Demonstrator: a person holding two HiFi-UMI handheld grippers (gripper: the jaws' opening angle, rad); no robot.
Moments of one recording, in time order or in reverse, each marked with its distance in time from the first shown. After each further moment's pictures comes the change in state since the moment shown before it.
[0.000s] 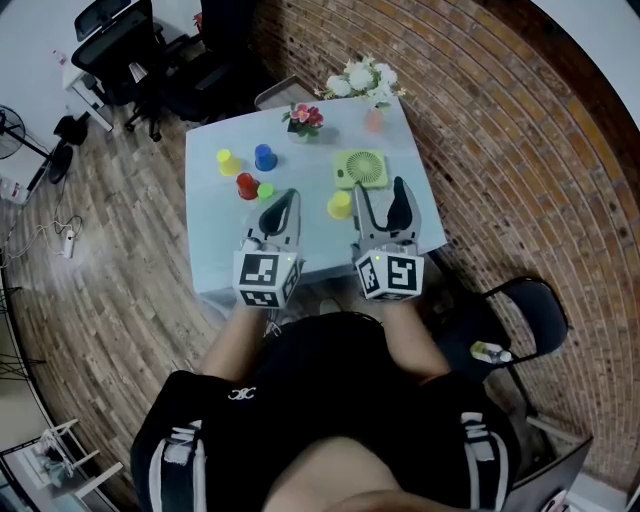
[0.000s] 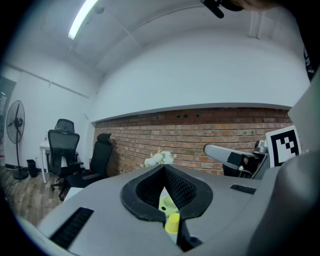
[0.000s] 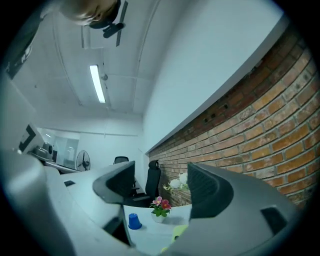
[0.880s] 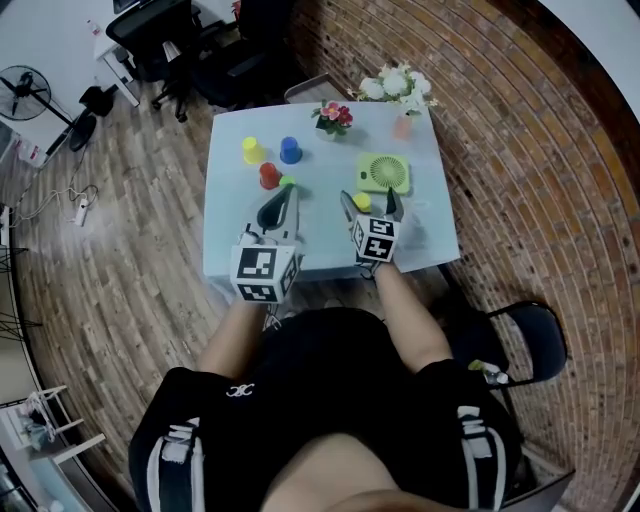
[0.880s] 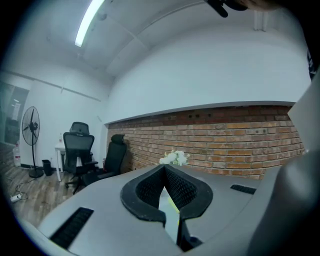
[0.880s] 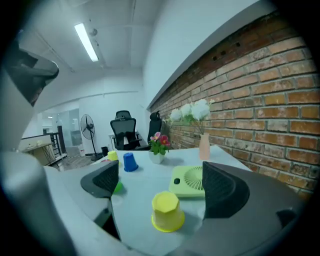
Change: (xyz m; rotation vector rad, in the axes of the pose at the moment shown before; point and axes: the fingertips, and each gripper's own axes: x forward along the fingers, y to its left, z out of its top) left arm -0.025 0.037 0.002 -0.011 0.011 0.135; right arm 0.046 -0.005 -0.230 -0.002 0.535 0.053
